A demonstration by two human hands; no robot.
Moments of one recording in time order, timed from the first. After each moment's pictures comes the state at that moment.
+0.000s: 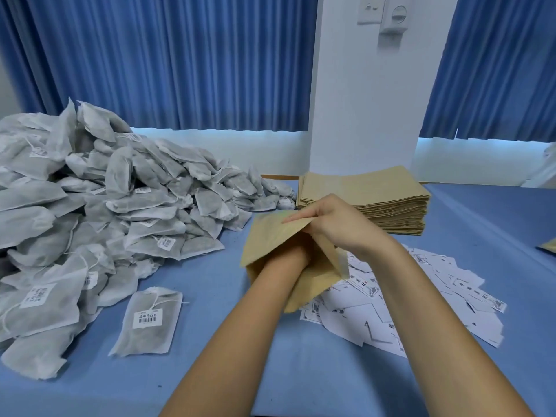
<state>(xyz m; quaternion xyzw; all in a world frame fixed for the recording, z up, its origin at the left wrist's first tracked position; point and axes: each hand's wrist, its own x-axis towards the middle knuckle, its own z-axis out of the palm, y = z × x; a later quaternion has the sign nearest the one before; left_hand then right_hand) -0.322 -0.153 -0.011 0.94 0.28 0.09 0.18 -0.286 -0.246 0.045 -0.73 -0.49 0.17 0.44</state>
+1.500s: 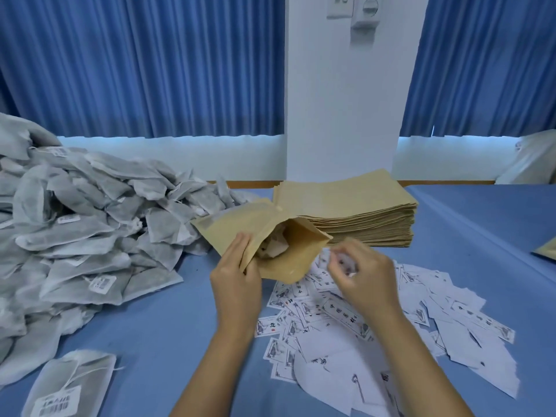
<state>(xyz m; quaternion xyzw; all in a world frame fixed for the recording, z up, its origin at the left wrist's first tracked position) -0.306 -0.123 -0.067 0.72 0.23 0.56 0.34 -0.202 -0.274 -0.043 -0.73 -0.42 -0.35 0.40</state>
